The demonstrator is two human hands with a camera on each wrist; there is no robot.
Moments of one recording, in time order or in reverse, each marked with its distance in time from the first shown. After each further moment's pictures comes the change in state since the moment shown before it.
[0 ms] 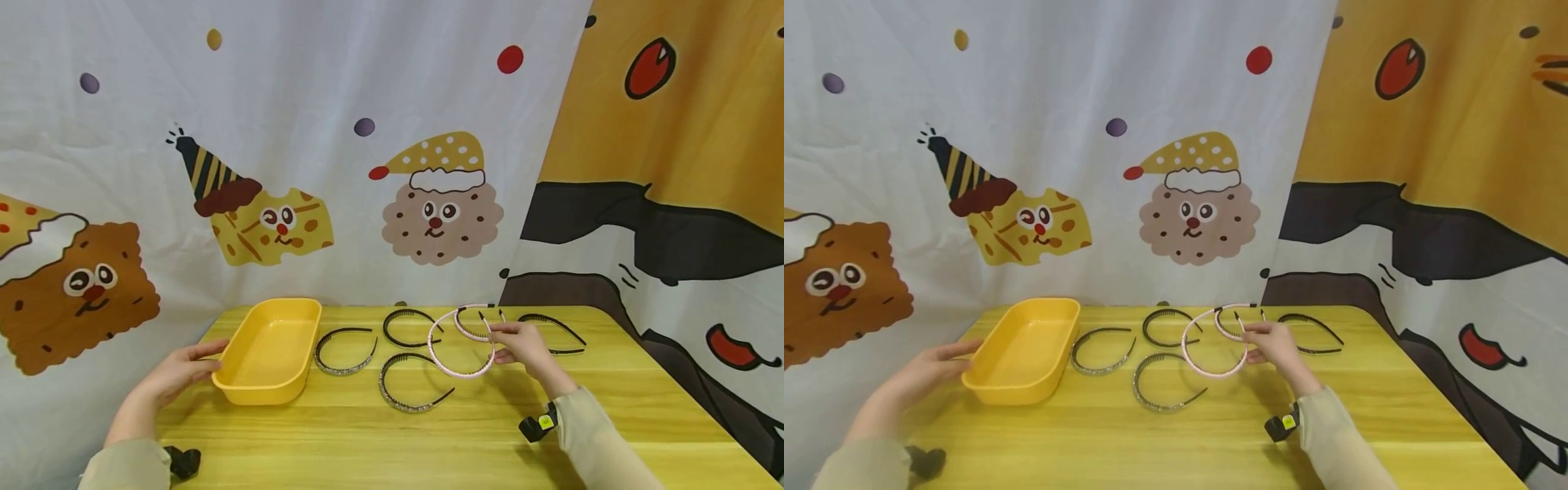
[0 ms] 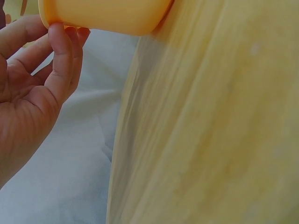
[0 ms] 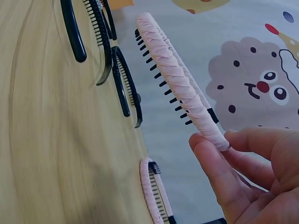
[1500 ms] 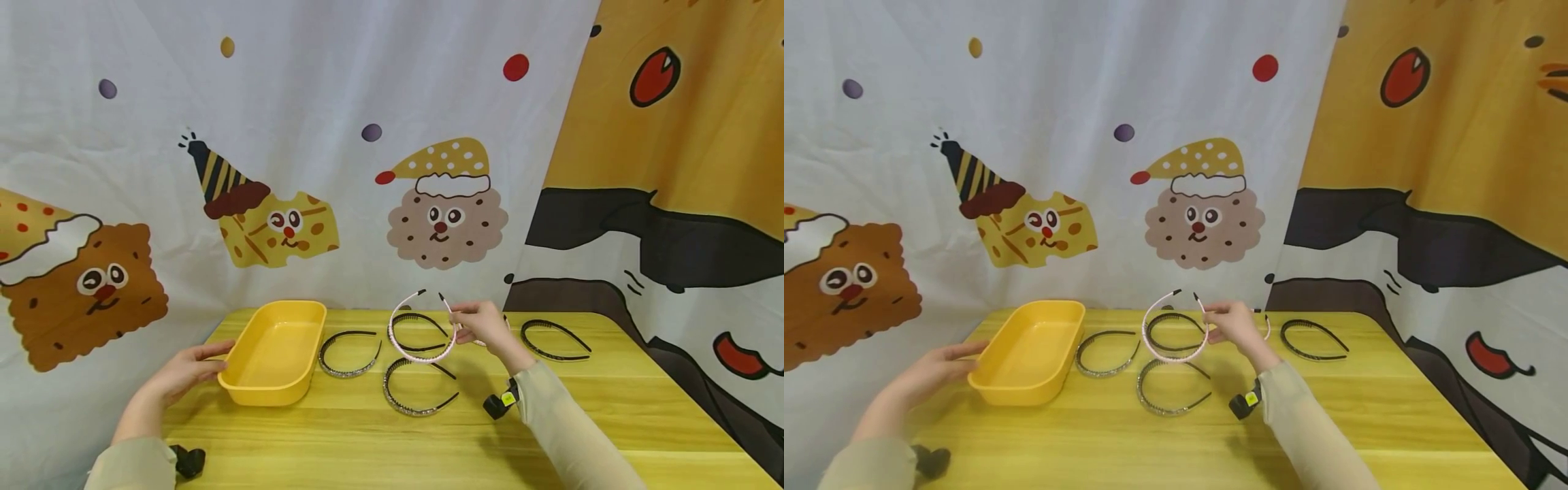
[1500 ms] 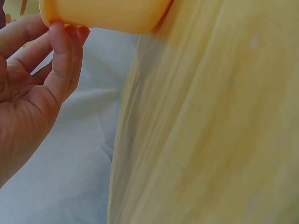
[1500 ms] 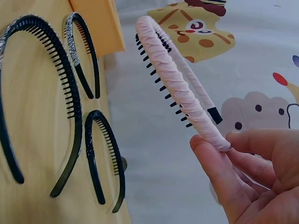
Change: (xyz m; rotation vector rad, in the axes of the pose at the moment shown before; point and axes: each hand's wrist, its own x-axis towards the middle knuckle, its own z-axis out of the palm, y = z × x) left_hand -0.003 -0.001 0.000 0.010 0.017 0.017; right_hand 0.023 -0.057 0.063 0.029 -0.104 -0.096
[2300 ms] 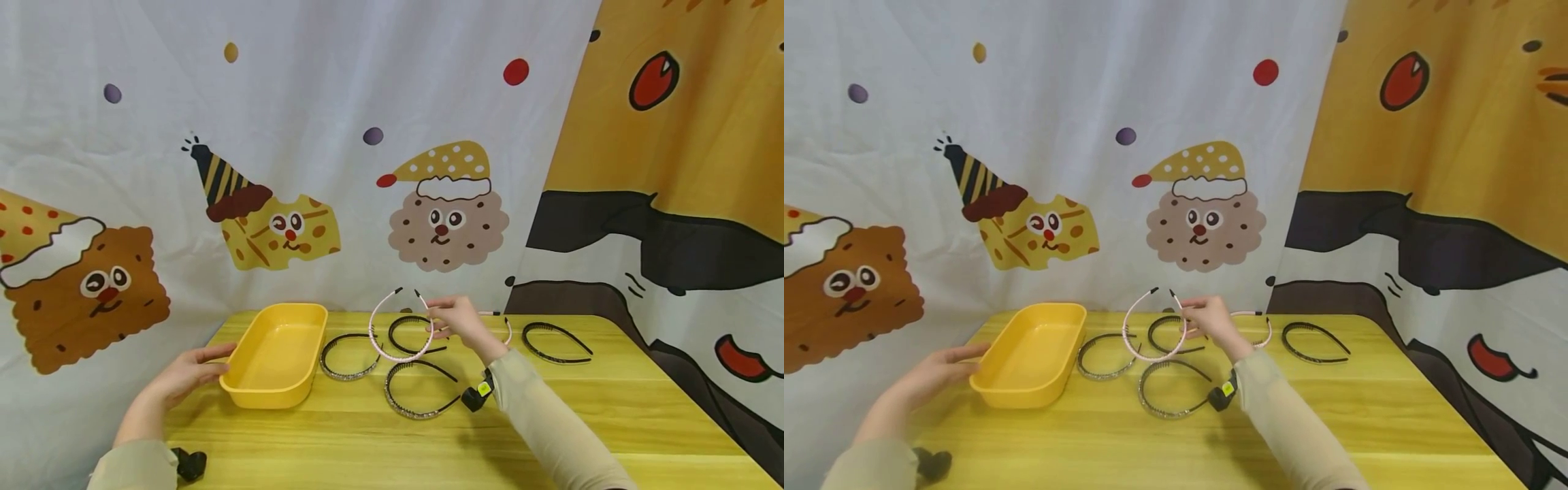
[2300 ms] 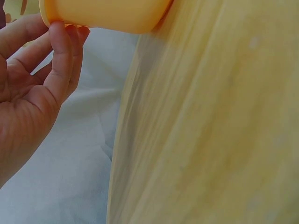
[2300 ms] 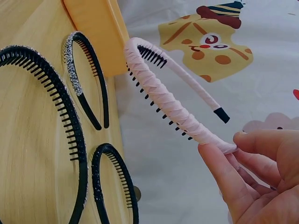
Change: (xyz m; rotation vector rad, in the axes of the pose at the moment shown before) left_hand 0.004 -0.005 -0.003 -0.035 -0.022 0.000; right_hand 0.018 -0.017 0.038 0.079 -0.059 -0.006
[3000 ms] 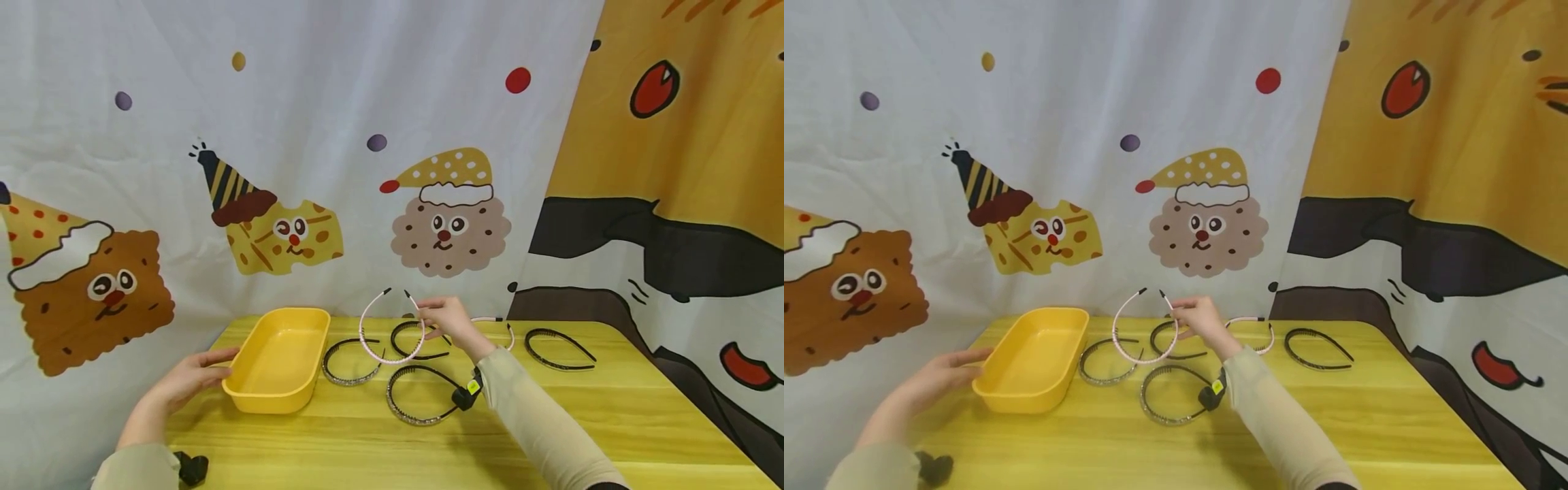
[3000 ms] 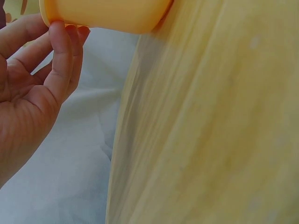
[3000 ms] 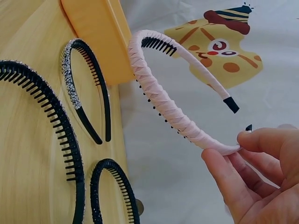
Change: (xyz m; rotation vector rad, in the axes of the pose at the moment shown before) left_hand -0.004 0.004 0.004 0.014 0.009 -0.037; right_hand 0.008 -0.010 0.020 -0.017 -0.002 -0.041
